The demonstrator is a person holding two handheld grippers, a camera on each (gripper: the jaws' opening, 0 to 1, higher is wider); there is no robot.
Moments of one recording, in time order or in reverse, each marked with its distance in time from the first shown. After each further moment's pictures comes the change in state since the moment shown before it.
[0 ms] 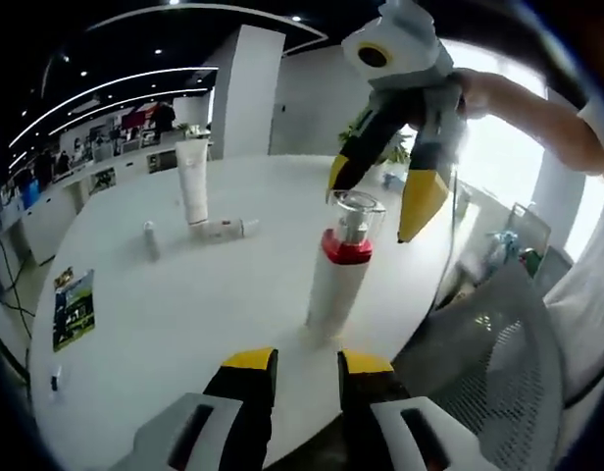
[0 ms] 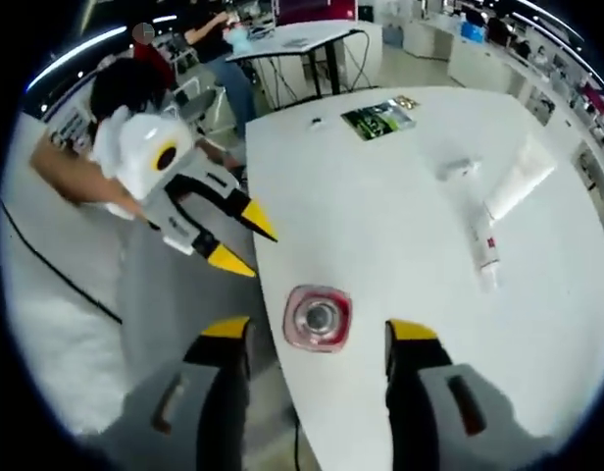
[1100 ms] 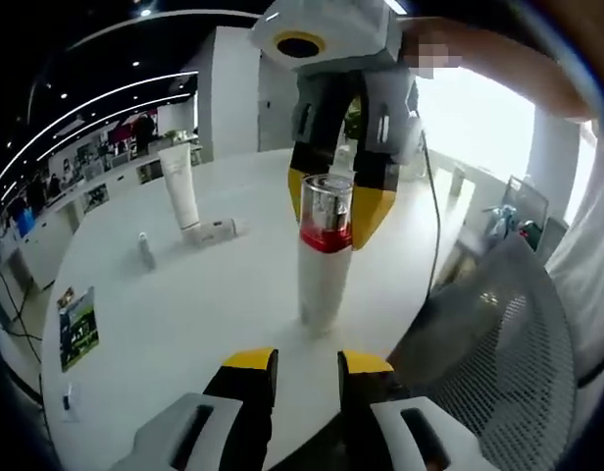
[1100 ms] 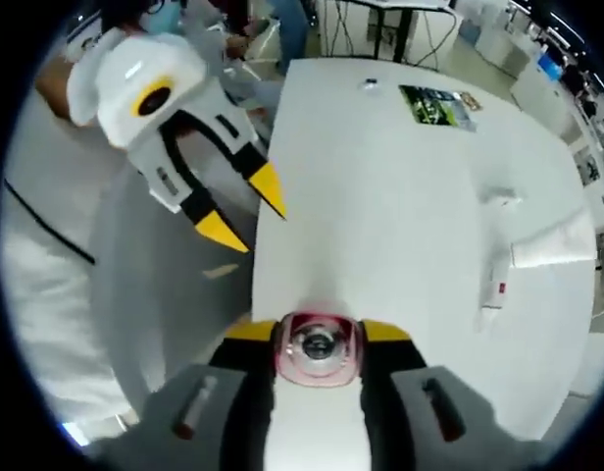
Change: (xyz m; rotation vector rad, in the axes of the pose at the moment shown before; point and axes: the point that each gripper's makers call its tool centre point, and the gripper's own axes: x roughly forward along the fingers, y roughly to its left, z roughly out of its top) left arm 0.004 -0.006 -0.007 0.103 0.038 0.006; right arm 0.029 -0.002 -0.009 -0.322 0.239 0.008
